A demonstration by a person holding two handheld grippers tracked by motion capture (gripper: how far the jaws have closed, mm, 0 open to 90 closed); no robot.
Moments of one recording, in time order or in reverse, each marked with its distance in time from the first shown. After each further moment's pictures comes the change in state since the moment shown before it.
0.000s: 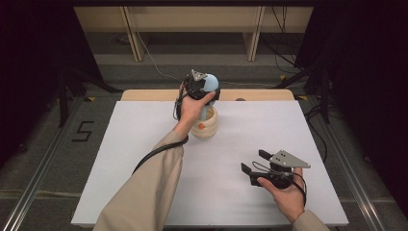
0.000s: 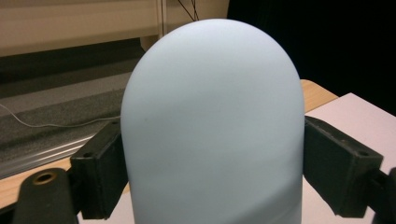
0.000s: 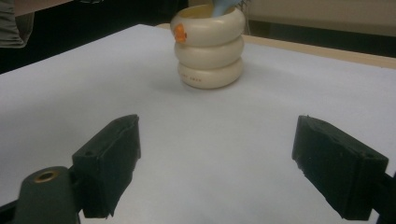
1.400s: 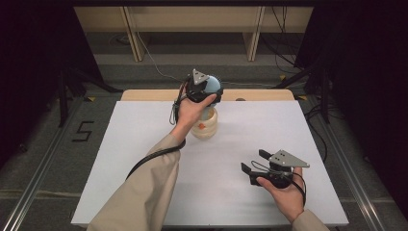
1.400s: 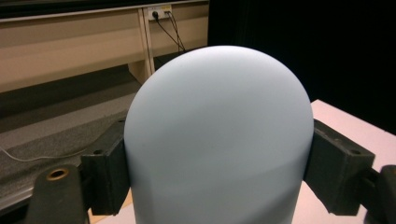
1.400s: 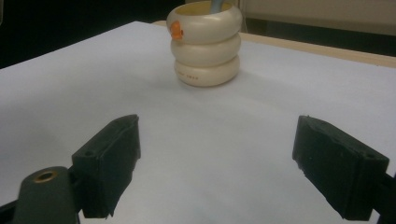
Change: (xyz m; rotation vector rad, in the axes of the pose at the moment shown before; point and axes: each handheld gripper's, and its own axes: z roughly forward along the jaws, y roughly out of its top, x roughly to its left) left arm -0.017 0.007 -0.028 -0.075 -0.059 0.084; right arm 0.000 0.000 0.001 0.008 -0.013 -0.005
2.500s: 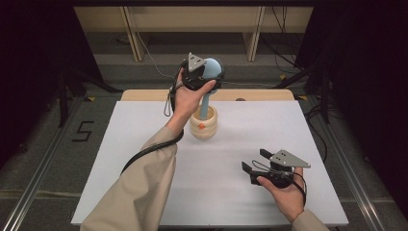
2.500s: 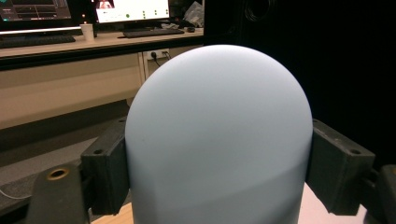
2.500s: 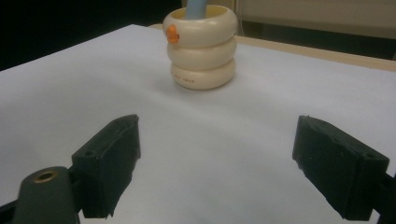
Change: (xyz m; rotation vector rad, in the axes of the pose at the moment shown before) left arm -0.004 0.052 -0.032 -0.139 -0.026 0.005; right arm 0.000 0.001 -0.001 -0.010 -0.015 0.004
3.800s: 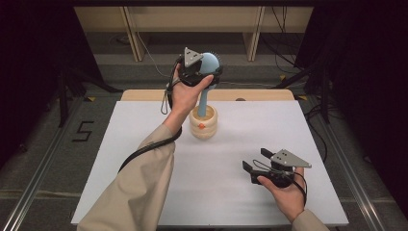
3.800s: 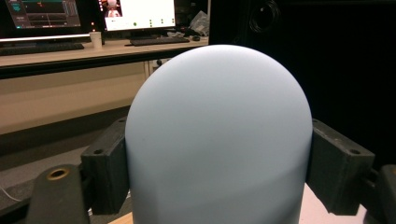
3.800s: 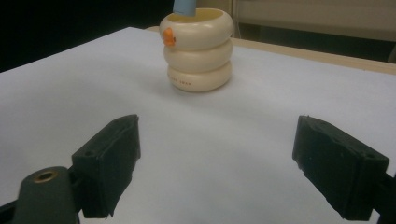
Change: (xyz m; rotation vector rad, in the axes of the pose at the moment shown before) left arm 0.002 0.017 -0.011 -0.030 0.023 -0.021; right arm -0.001 0.001 -0.001 -0.009 -0.012 0.002
